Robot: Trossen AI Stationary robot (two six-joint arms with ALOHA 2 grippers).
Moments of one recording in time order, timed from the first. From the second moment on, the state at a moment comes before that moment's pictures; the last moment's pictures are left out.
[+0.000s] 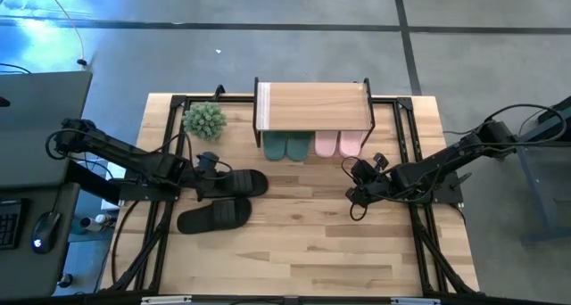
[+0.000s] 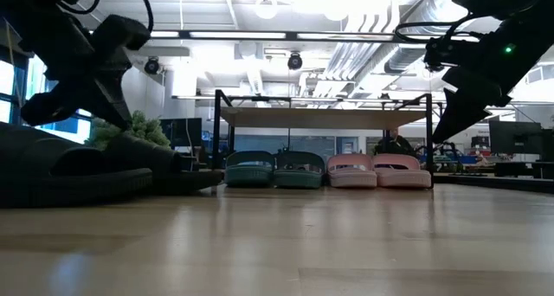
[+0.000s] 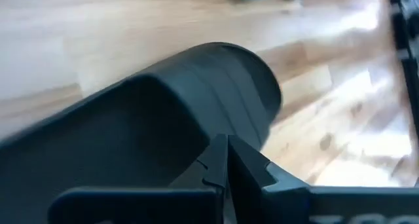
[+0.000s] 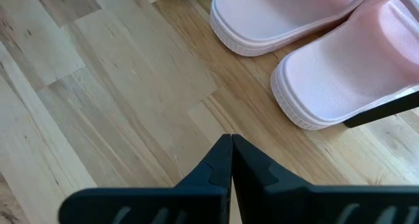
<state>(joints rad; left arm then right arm) -0.16 0.93 0.45 -0.45 -0.38 -1.46 0.35 1.21 0.59 -0.62 0.66 0.87</state>
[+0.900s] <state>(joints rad) -0.16 1.10 0.59 -0.65 -0.36 0.07 0.35 1.21 0.59 -0.62 0.68 0.88</state>
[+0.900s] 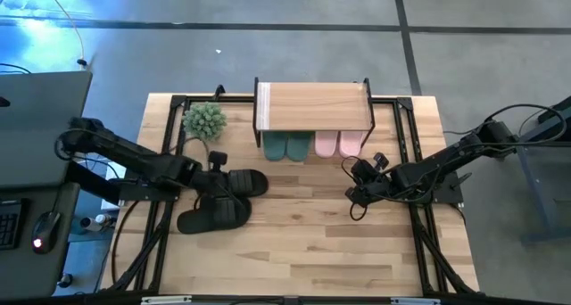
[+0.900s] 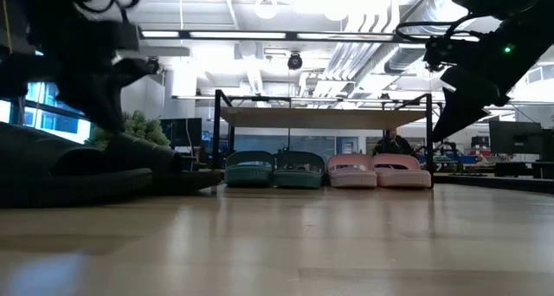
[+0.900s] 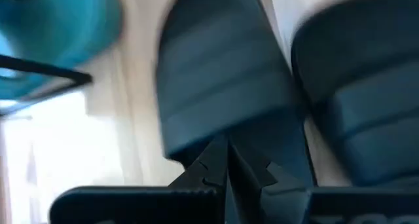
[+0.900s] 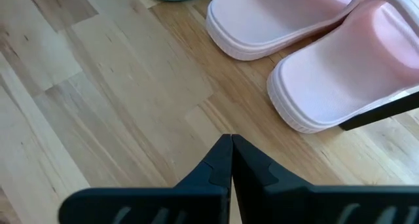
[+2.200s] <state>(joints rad) -0.23 1.40 0.66 -0.63 -0.55 0.53 0.35 1.21 0.59 -0.62 0.69 0.87</state>
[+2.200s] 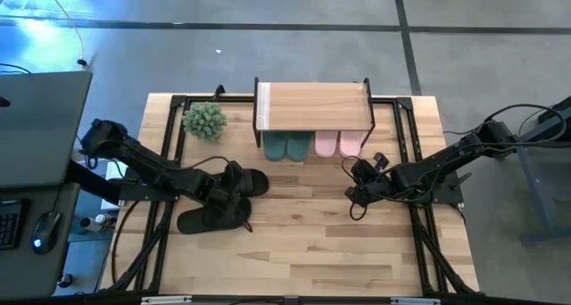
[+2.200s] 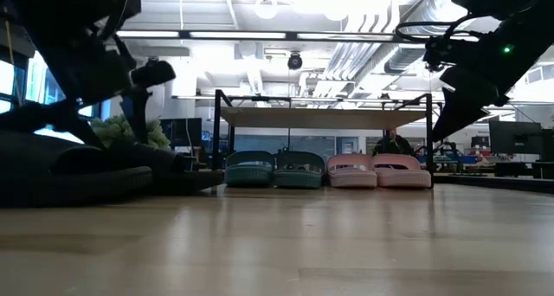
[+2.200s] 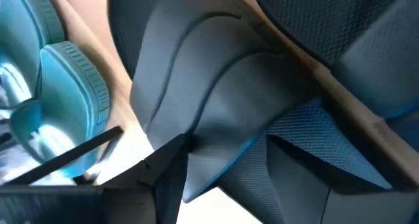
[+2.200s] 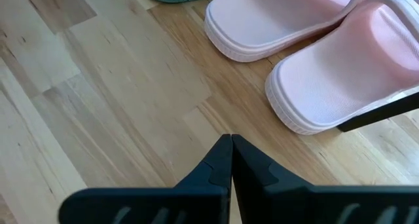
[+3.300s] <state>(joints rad) -0.22 1.44 0.67 -0.44 -0.70 0.55 0.35 1.21 0.59 -0.62 0.69 0.88</state>
